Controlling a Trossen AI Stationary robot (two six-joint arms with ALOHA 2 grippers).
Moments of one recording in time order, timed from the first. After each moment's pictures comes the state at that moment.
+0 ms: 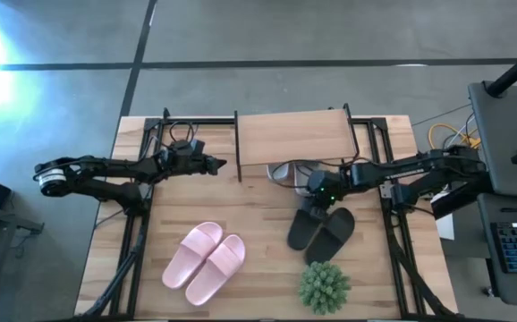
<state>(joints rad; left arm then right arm) 0.46 1.14 0.33 0.43 0.07 -0.86 -0.03 1.37 0.73 -0.48 -0.05 0.41</state>
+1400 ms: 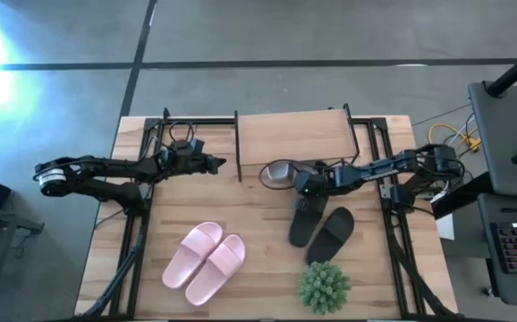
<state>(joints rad) 0.46 1.15 0.33 0.43 0.04 -0.86 -0.05 1.58 0.79 -0.35 0.30 0.34</state>
